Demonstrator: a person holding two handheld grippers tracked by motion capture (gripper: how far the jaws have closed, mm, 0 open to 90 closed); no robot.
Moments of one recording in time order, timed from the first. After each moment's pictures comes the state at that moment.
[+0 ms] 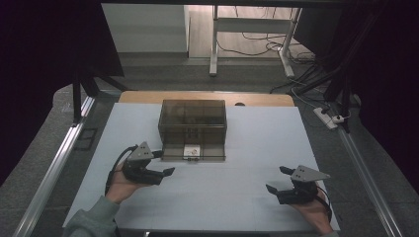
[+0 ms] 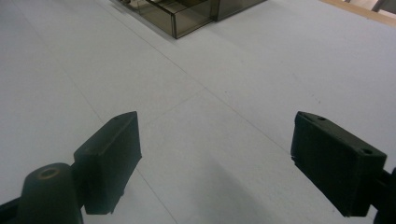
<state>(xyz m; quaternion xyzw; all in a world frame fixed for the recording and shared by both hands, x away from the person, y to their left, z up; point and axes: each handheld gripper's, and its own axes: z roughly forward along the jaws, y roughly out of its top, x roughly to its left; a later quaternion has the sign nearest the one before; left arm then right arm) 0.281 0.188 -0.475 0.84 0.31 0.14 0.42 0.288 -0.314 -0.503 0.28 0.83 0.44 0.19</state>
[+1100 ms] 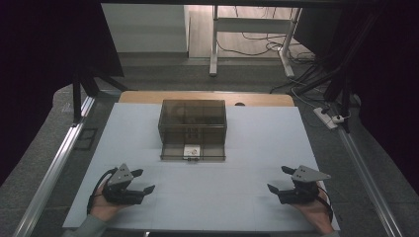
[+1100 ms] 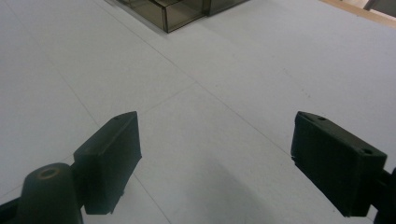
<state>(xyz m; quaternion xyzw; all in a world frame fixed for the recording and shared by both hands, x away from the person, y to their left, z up) 0.240 0.232 -0.523 0.83 0.36 0.16 0.40 0.289 -0.318 -0.505 0.28 0.84 0.43 0.20</state>
